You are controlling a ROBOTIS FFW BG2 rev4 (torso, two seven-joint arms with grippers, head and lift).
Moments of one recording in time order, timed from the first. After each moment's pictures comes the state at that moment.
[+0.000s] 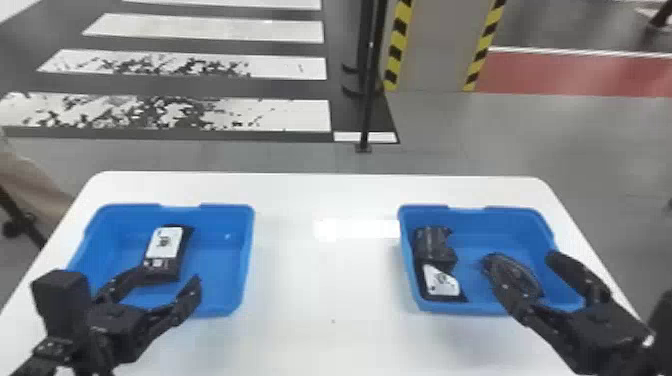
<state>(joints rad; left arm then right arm) 0.38 0.06 0.21 -1.88 0.07 0.29 -0.41 0.62 -0.14 -0.28 -2.19 -0.20 0.23 0.37</state>
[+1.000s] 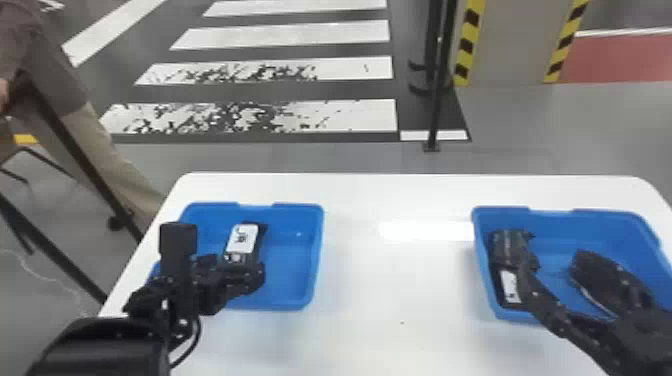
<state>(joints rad) 0.15 0.10 0.21 -1.78 -0.09 0.65 -0.42 0.58 -0.19 -0.13 -2.17 -0.24 0.22 0.40</state>
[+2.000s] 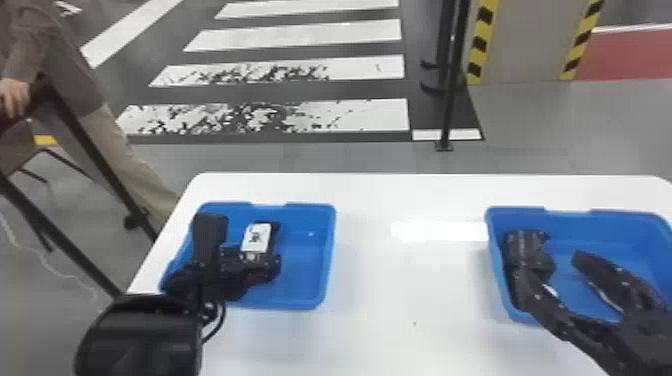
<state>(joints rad) 0.02 0.11 0.17 -1.56 -0.15 0.57 -0.41 0.56 -0.20 -0.10 -2.14 -0.27 0.22 0.43</state>
